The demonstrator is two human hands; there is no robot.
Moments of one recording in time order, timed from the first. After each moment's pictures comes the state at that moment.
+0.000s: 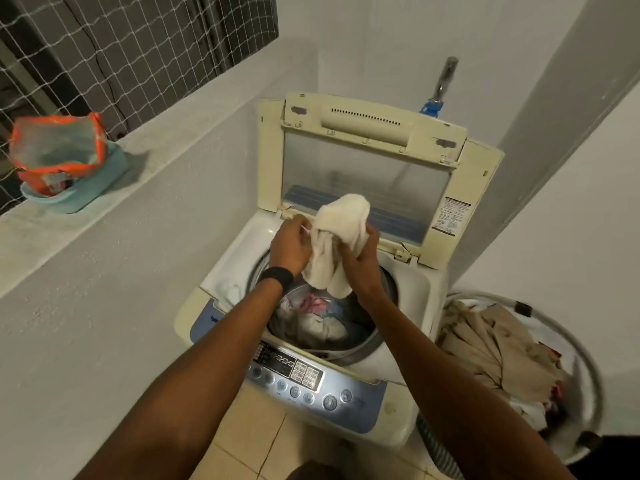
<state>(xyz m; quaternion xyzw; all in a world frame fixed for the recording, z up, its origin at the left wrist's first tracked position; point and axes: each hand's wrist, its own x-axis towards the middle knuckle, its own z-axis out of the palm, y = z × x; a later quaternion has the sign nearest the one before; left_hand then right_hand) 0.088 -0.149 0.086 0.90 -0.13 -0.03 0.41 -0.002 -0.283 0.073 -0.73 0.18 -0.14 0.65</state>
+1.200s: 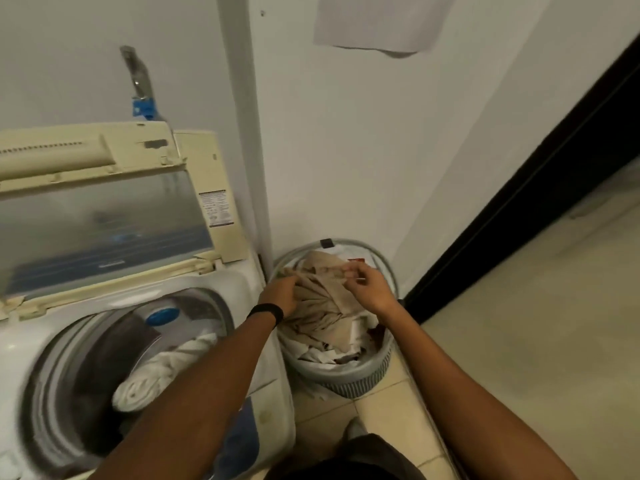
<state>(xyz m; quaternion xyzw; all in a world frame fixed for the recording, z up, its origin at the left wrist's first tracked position) -0.073 -0.418 -0.024 0.80 -0.51 -0.30 0.13 -0.273 -0.505 0.034 -0.70 0.49 -0.17 0.49</state>
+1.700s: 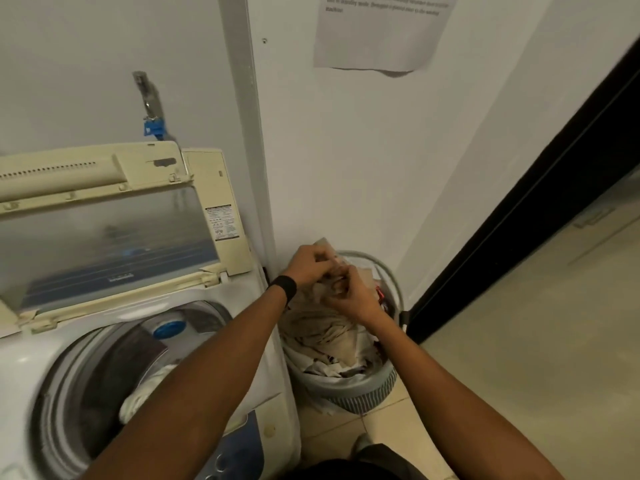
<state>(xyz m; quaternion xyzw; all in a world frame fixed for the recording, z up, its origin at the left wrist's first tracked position) -0.081 -0.472 0.058 0.69 -0.46 -0.39 0.40 -0.245 -0.492 0.039 -0.73 0.43 -0.16 0.50</state>
